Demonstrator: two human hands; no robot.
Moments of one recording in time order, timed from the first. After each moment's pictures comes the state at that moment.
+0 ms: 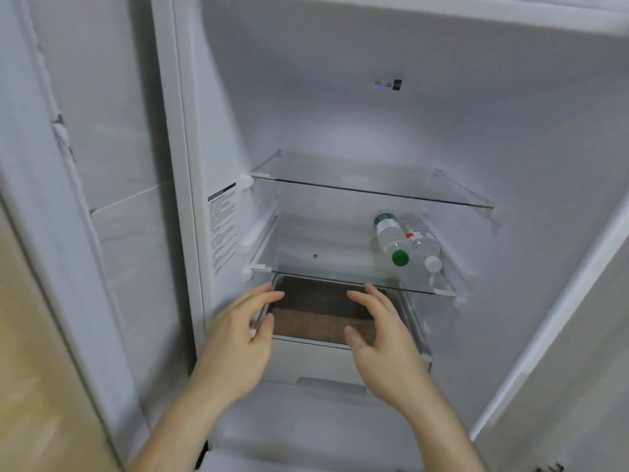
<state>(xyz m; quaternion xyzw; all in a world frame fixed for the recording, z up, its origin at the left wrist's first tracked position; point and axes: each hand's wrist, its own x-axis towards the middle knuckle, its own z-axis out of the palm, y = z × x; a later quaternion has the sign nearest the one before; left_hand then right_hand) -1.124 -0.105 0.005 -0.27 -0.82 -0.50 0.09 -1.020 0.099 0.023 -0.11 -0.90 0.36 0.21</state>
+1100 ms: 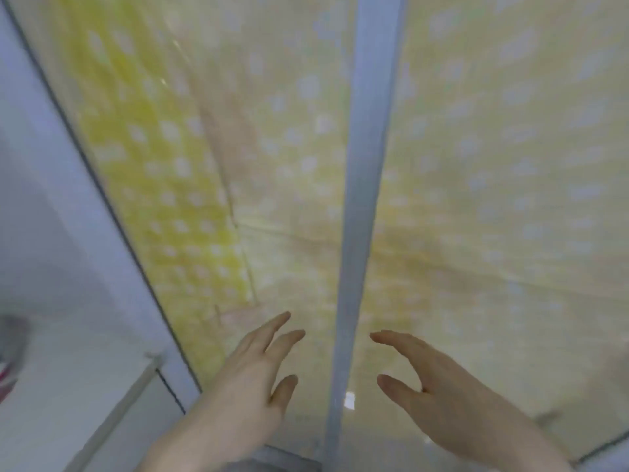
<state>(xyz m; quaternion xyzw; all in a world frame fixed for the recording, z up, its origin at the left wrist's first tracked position) -0.494 -0.329 -0.028 0.43 -0.87 -0.19 0.15 -0.752 -0.239 0.013 0.63 -0.71 0.14 -0.29</state>
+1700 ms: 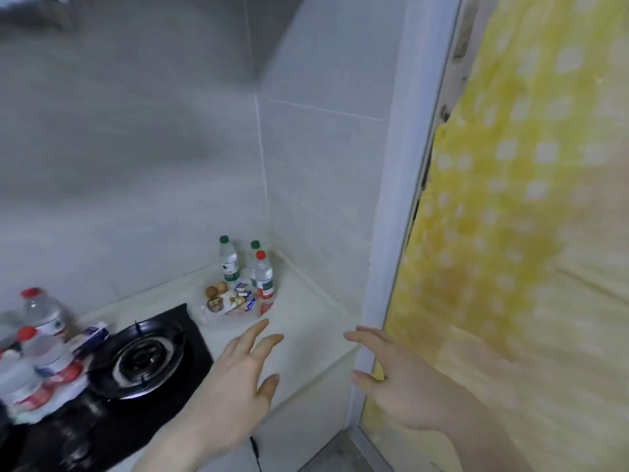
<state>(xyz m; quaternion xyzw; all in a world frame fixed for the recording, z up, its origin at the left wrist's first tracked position) -0.114 -0.266 -0.055 0.72 -0.65 -0.12 0.19 -0.366 -0.369 -0.014 0.84 -0.43 0.03 -0.34</state>
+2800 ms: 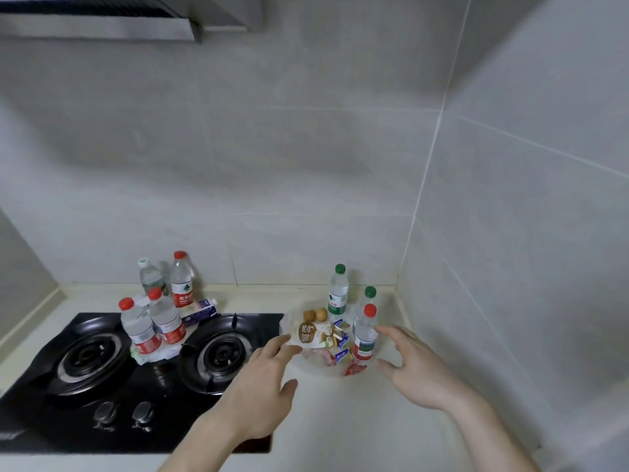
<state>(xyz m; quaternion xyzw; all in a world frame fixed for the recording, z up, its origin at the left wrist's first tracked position) 0.014 -0.400 -0.094 0.89 -0.40 -0.11 0.21 -0.118 -0.656 -0.075 0.93 -0.21 -0.01 -0.32</state>
